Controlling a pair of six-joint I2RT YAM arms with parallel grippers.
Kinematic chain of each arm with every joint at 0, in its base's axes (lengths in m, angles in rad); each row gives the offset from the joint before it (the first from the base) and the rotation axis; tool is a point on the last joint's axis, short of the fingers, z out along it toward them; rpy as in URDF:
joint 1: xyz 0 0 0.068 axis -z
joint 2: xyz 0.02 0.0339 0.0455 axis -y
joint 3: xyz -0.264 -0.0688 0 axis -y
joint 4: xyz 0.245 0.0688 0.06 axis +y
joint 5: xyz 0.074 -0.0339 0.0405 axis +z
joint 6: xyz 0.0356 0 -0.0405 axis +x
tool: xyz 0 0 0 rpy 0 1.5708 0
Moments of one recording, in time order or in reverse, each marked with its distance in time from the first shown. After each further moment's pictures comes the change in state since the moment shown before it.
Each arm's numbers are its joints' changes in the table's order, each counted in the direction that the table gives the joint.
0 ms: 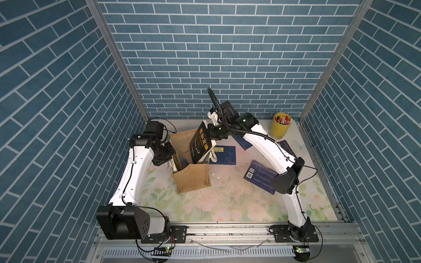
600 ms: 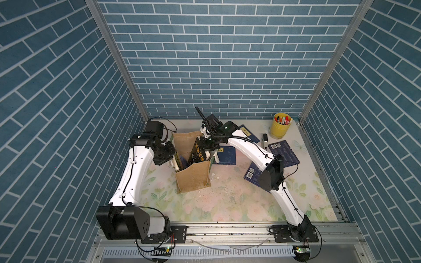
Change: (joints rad) left arm 0.000 0.000 -0.002 -0.019 -0.048 0.008; right arm -0.050 -0.254 0.043 0.042 0.018 -0.006
